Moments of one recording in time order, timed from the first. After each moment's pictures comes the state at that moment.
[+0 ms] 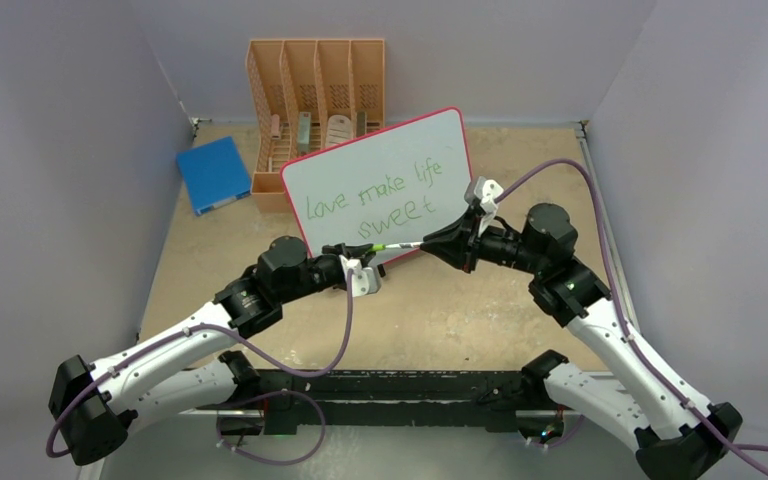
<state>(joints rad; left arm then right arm) -0.84 0.90 0.65 0.04 0.21 0.71 0.54 0.84 0.84 -0.13 -0.65 0.08</state>
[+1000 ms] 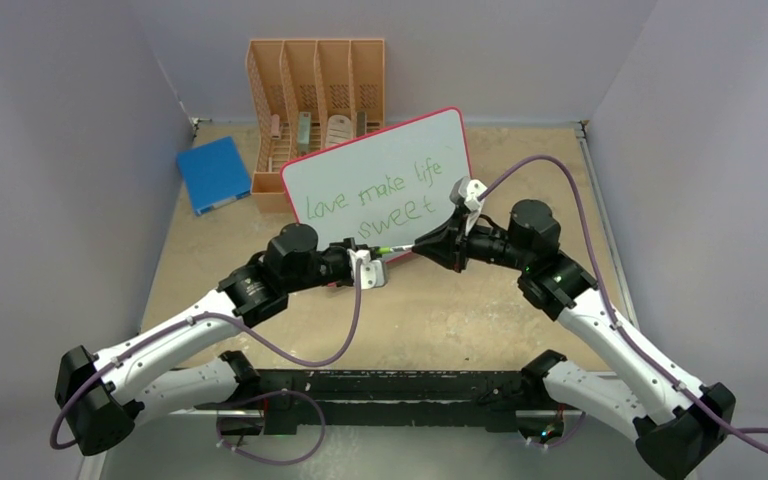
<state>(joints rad) -0.84 0.97 0.76 -0.08 0.29 0.68 0.57 0.91 0.84 -0.11 -0.63 0.07</state>
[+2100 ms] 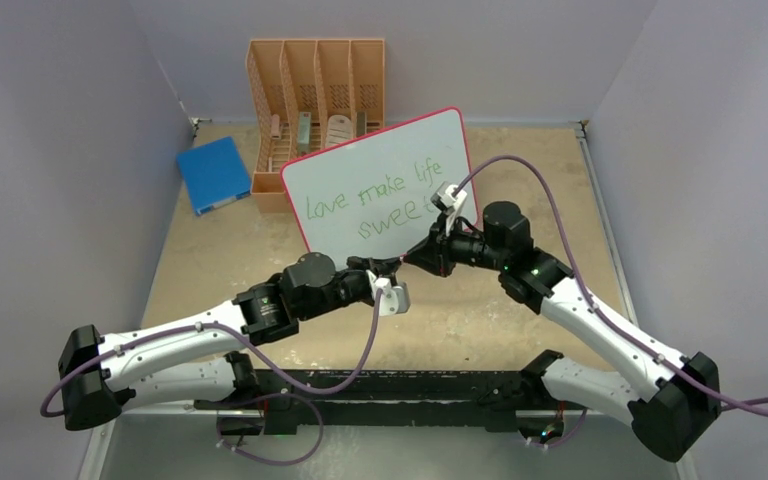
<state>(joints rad) -1.11 0.99 0.74 0.09 -0.02 0.70 0.63 1.04 0.81 -0.12 -0.54 0.17</state>
